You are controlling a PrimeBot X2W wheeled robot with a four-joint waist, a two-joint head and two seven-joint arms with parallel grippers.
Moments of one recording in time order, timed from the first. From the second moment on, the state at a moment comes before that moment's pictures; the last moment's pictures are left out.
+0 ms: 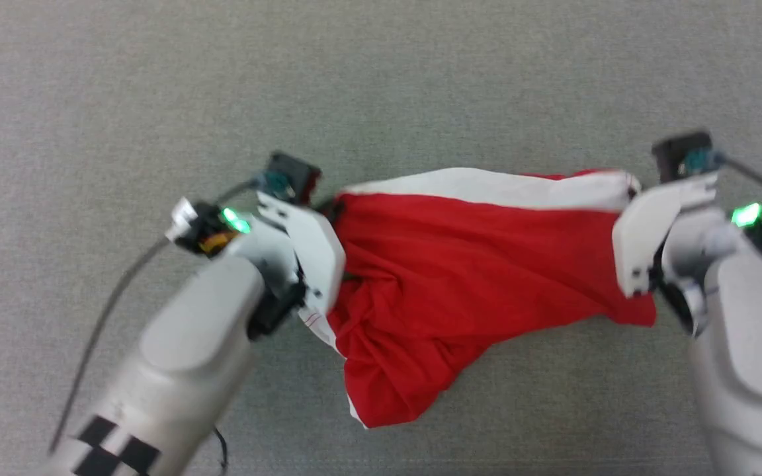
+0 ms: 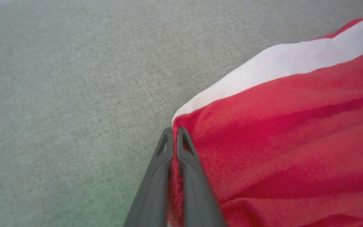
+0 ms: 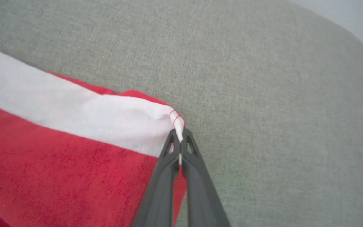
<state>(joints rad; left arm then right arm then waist) -0.73 0.25 -0.67 0.57 -0.53 -0.02 0.24 -0.51 -0.10 -0.03 0.36 -0.08 0.13 0.52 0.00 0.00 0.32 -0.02</state>
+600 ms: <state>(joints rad) -1.31 0.47 -0.54 0.52 -0.40 -0.03 0.17 -1.20 -0.23 0.19 0.40 0.00 0.13 0.46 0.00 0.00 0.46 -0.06</state>
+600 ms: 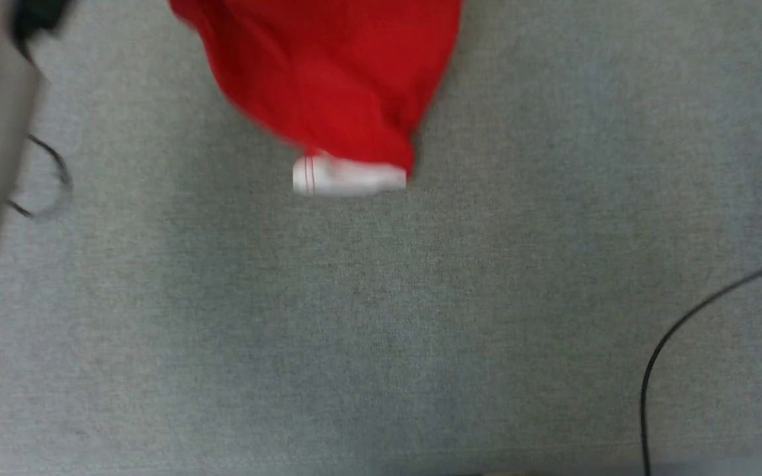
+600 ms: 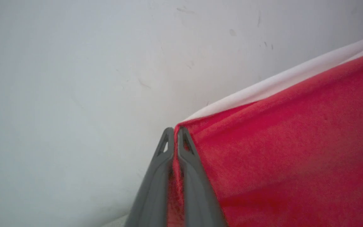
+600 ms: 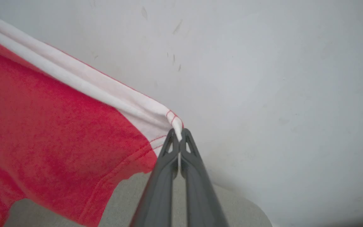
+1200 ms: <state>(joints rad) -1.56 0.48 -0.42 0.56 -0.36 0.09 -0.12 -1.60 -0.17 0.06 0.53 -0.20 0.13 0.12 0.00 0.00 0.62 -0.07</state>
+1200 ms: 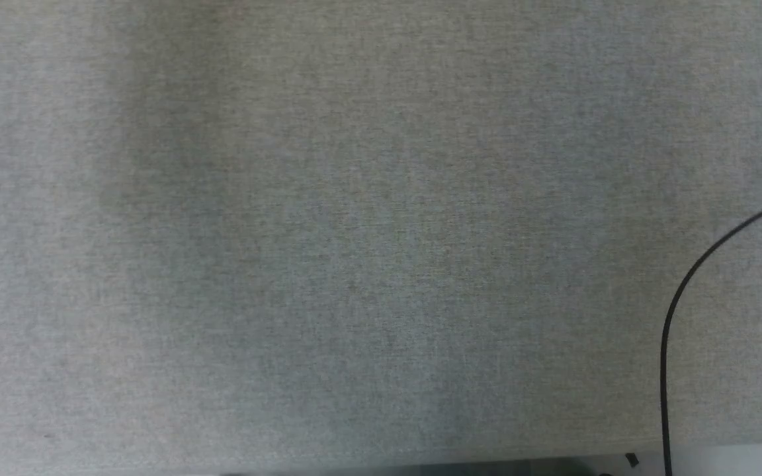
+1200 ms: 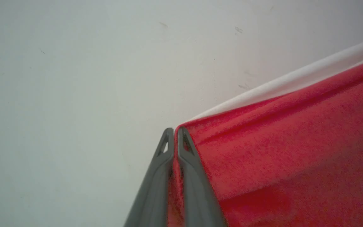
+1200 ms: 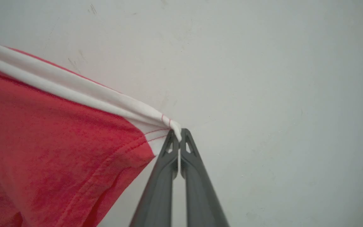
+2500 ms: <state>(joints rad) -0.14 0.56 -0.65 0.03 -0.71 0.08 0.17 0.18 -0.29 0.00 -0.30 0.28 0.13 0.61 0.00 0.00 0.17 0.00</state>
